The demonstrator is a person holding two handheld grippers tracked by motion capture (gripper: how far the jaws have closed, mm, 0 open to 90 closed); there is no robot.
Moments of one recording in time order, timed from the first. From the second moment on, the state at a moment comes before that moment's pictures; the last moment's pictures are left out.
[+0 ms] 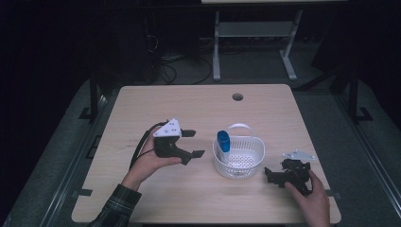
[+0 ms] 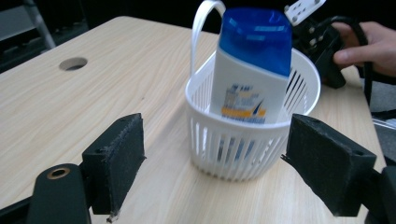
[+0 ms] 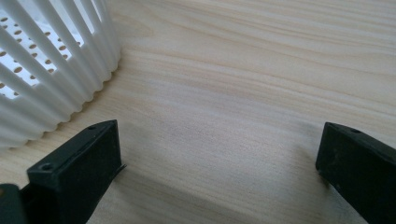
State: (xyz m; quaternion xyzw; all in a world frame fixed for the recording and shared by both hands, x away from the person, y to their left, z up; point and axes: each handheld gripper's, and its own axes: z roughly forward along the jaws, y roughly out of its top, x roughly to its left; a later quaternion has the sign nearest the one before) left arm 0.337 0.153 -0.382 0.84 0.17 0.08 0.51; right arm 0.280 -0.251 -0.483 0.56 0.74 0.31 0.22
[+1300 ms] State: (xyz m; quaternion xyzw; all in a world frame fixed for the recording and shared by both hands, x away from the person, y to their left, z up) left arm 0.311 0.255 -0.436 0.86 0.28 0.13 0.42; right arm 0.280 -0.251 -0.483 0.56 0.74 0.31 0.22
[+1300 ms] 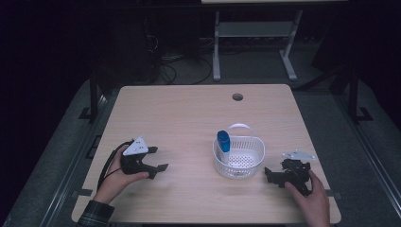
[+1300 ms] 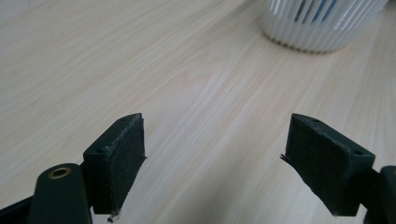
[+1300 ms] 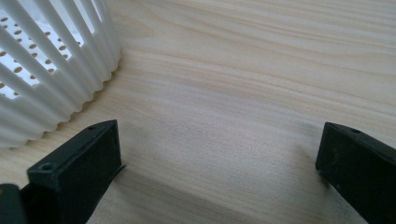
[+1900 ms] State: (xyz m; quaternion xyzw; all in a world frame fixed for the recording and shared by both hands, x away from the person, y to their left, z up) left arm 0.308 0.292 -0.465 0.87 0.33 0.13 0.35; right arm 0.280 -0.251 -0.483 0.56 0.74 0.31 0.22
